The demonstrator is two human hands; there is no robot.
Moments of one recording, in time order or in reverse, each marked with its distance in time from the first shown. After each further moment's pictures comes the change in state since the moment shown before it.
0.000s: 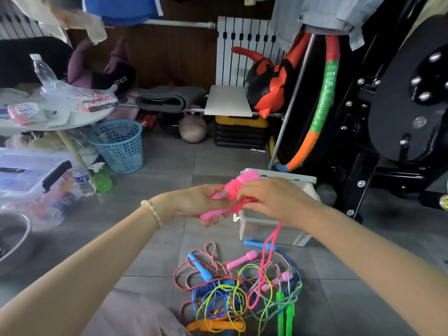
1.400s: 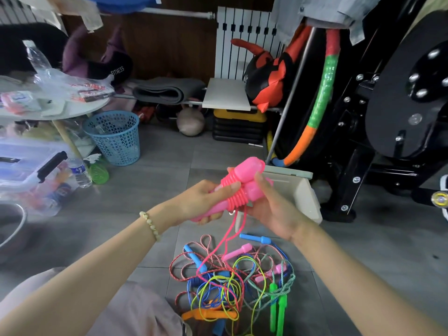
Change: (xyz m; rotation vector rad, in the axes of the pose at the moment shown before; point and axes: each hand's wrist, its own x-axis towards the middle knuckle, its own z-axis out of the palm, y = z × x) left_hand -0.013 0.005 0.028 -0.029 0.177 0.092; right_hand -0.010 0.002 0.047 1.667 0.110 0.312
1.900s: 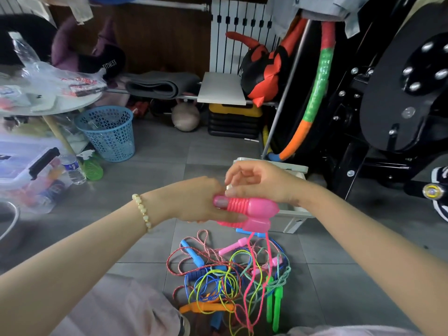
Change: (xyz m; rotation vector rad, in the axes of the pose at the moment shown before) left_hand -0.007 0.019 -0.005 0.667 -0.126 0.111; right_hand 0.005 -0.047 0.000 -0.802 -0.149 0.031
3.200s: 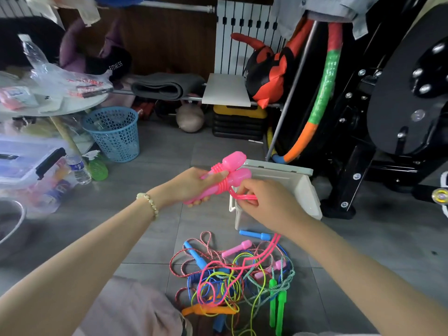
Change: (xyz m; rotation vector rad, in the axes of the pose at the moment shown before) left_hand 0.029 -0.047 0.002 -0.500 0.234 -0.275; right_hand -0.009 0.014 0.032 -0.717 0.365 0.041
